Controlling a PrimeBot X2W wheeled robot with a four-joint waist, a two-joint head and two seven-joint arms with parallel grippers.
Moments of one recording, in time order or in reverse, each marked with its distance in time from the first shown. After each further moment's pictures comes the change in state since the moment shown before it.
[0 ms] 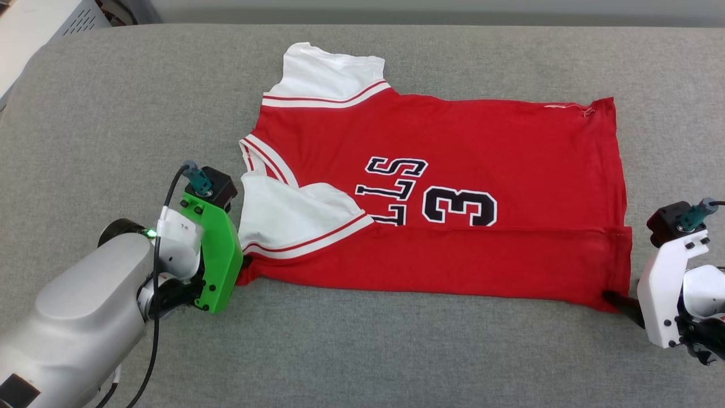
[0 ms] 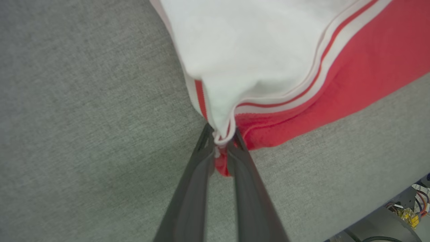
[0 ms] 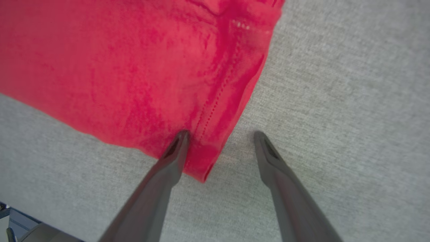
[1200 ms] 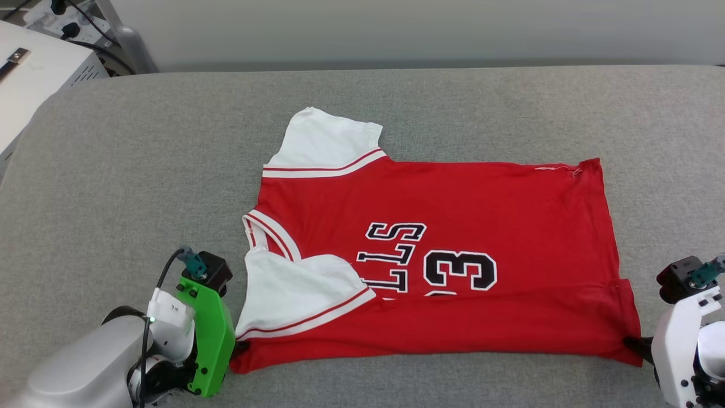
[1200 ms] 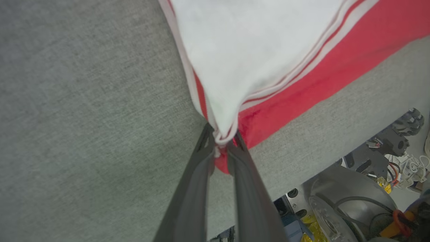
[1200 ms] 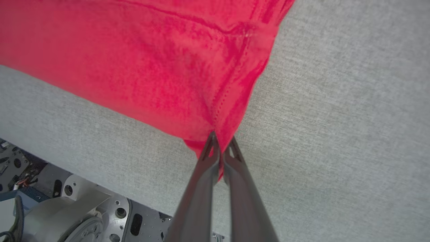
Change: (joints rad) left arm 0.212 0.098 -0.039 -0.145 -0.086 0.042 -0.036; right arm 0.206 -0.098 -0.037 -0.180 0.068 0.001 -0.091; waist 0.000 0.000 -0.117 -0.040
